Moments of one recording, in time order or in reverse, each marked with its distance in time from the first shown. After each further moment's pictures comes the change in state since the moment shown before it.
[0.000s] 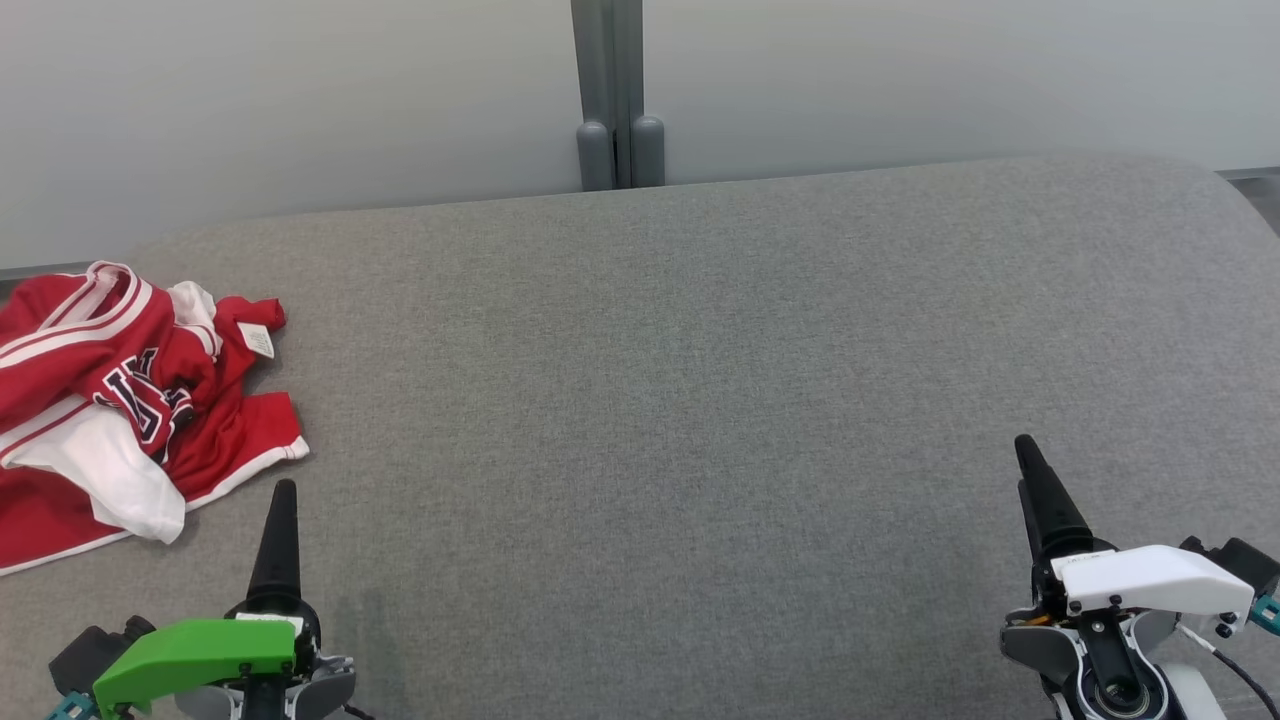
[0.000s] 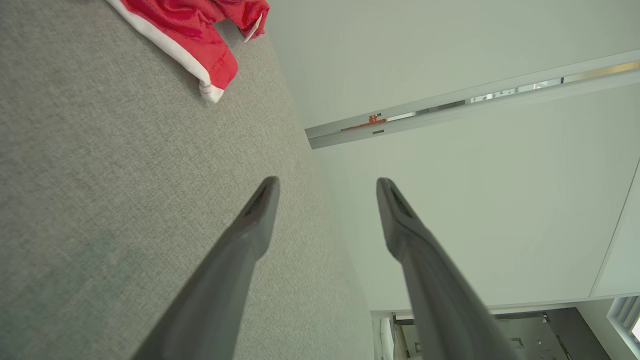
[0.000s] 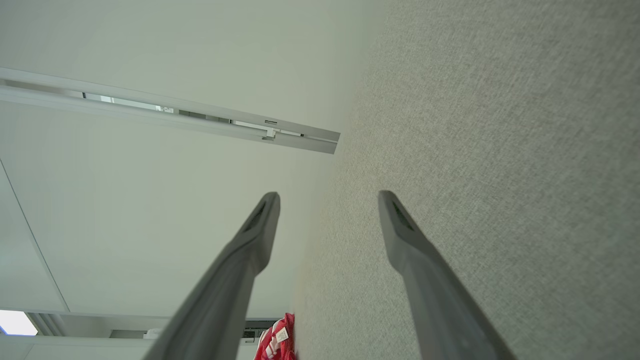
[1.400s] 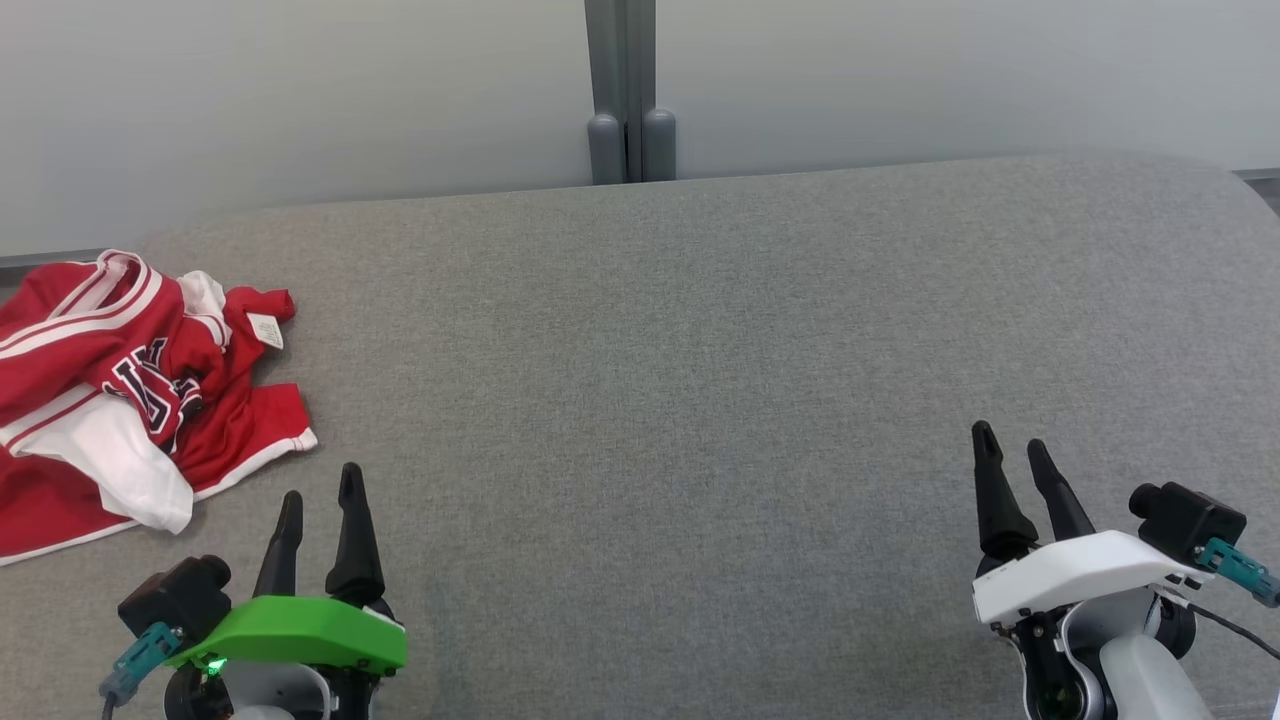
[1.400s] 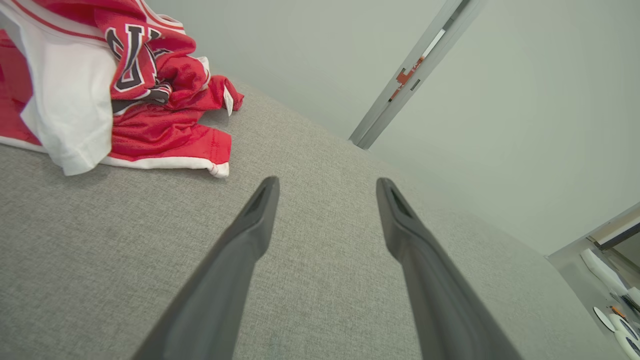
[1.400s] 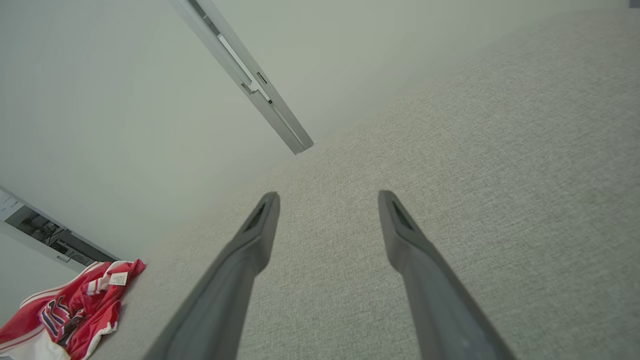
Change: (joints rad) left arm -0.002 0.003 -0.106 -0.033 0.735 0.081 -0.136; right arm -0.019 -0.003 0.054 0.002 -0.749 0.000 -0.134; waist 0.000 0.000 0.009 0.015
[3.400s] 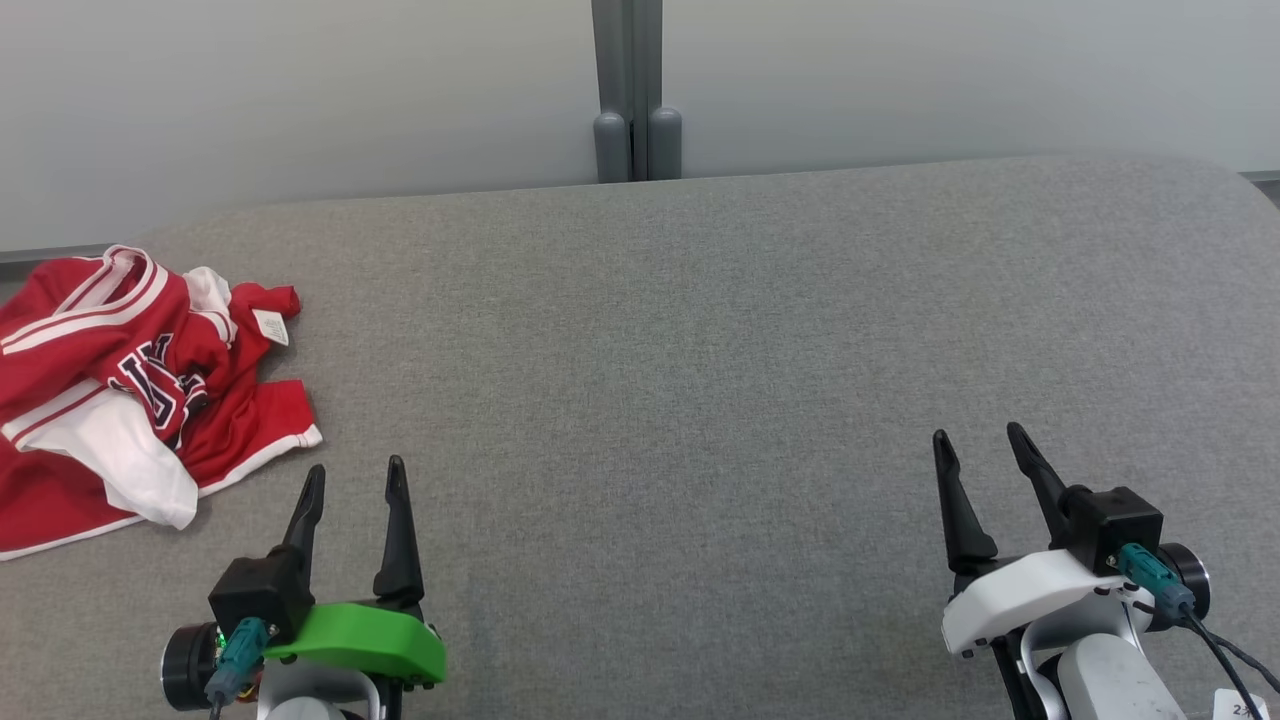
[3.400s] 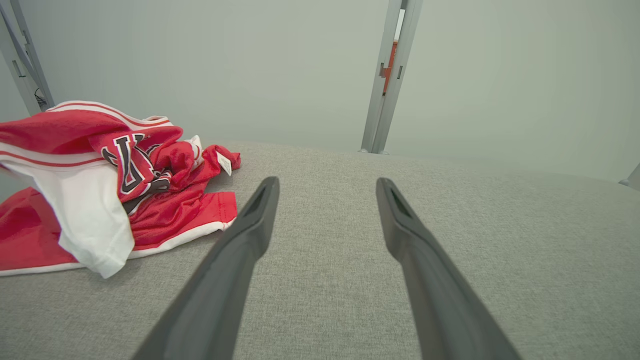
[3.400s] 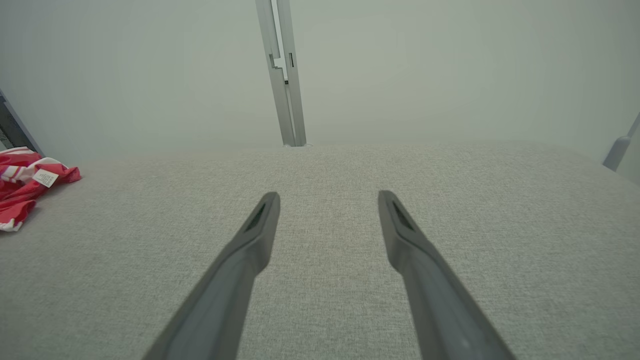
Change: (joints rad) left arm -0.010 0.004 -0.062 0.026 0.402 0.031 -0.124; right arm -0.010 -0.004 0.026 0.041 -0.482 0.002 -0.116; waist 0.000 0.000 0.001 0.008
